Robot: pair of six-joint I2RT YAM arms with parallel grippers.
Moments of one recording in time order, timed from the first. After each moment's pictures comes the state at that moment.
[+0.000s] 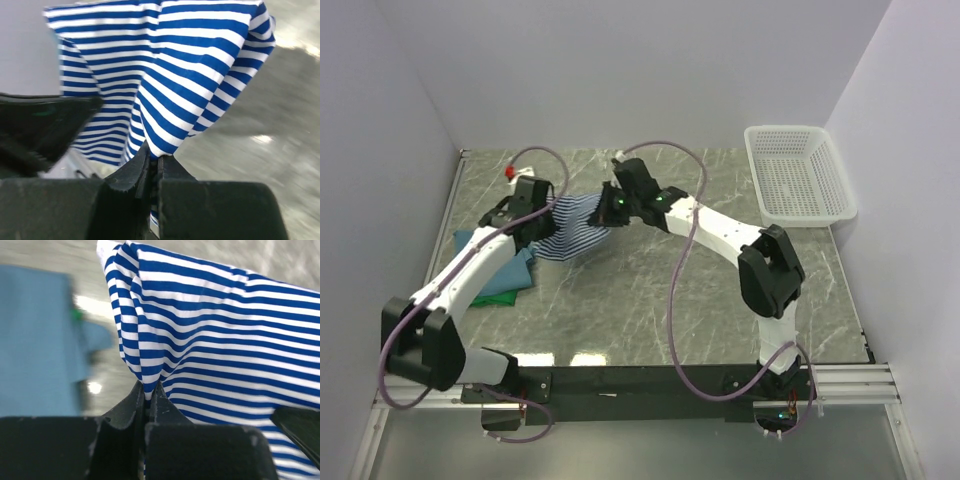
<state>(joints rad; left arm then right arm) -0.32 1.37 1.08 -0.55 -0.27 -0.59 0.73 1.94 1.58 -0.28 -0.23 0.77</state>
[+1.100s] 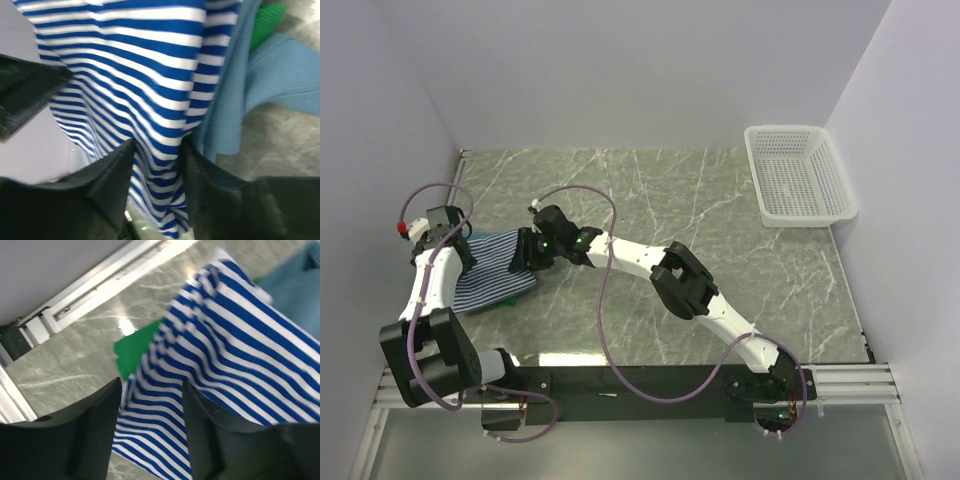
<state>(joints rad) 0.33 1.27 0.86 -0.65 -0.49 -0.56 1.02 2.59 2.22 -0.18 -0.33 0.88</state>
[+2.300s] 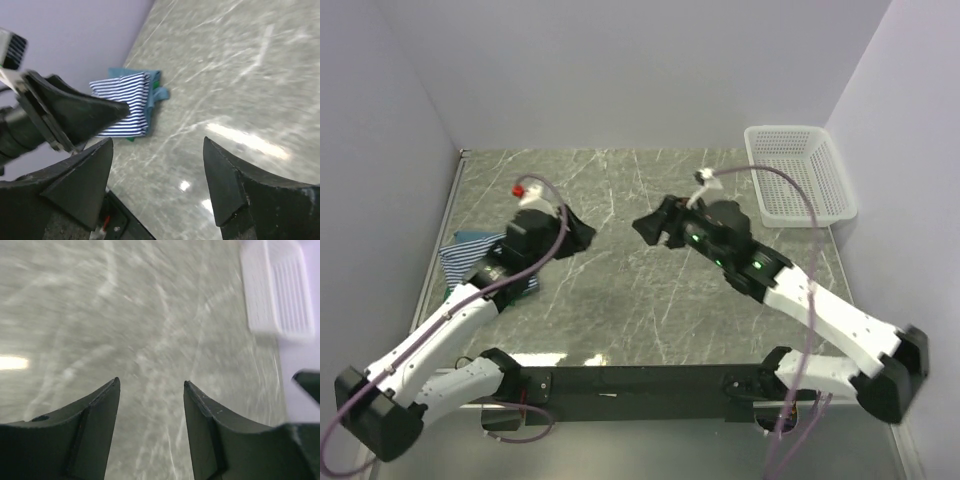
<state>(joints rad) -0.47 0.94 0.86 -0.34 -0.12 -0.73 0.77 1.20 1.02 -0.06 0.01 0.67</state>
